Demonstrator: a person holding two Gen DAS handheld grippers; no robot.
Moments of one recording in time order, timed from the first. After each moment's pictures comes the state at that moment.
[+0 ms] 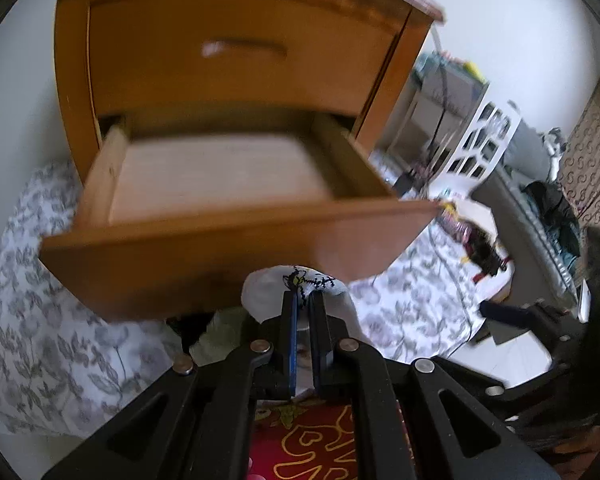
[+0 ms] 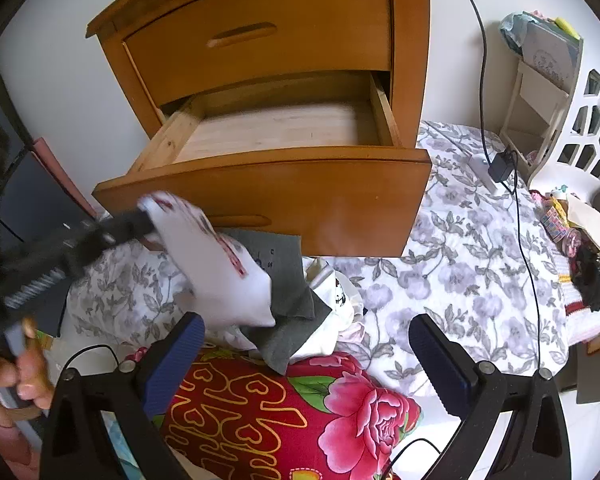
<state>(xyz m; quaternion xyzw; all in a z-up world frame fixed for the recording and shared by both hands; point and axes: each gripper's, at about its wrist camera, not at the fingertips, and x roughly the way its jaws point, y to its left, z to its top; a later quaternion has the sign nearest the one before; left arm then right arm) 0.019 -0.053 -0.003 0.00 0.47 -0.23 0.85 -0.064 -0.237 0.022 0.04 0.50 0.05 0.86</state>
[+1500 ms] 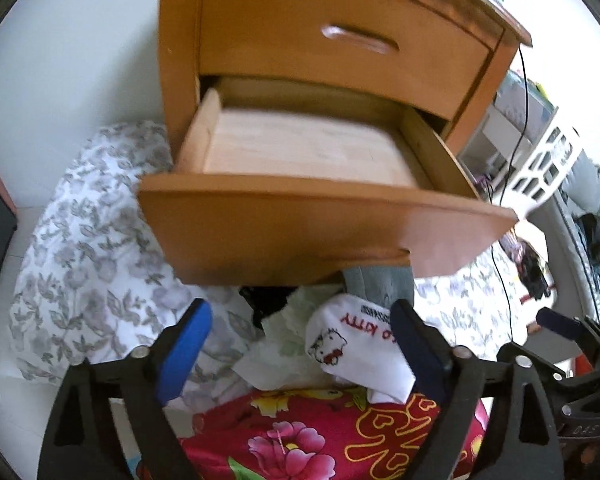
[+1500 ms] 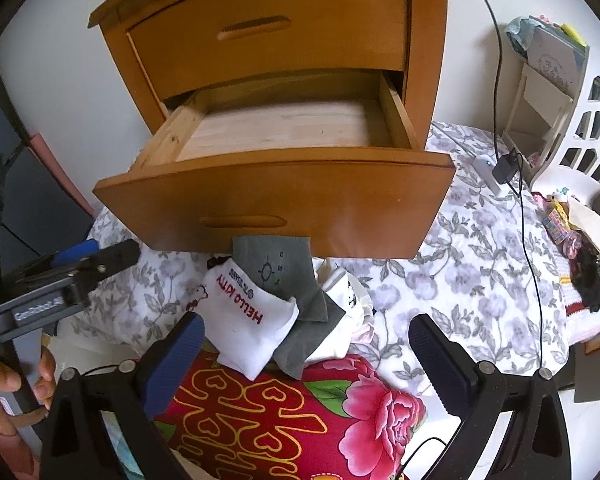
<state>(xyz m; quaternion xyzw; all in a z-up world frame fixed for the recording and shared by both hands) 0.017 0.010 -0.006 -0.02 0.48 -0.11 0.87 -0.057 -0.216 0.023 0.04 0.51 0.04 0.86</state>
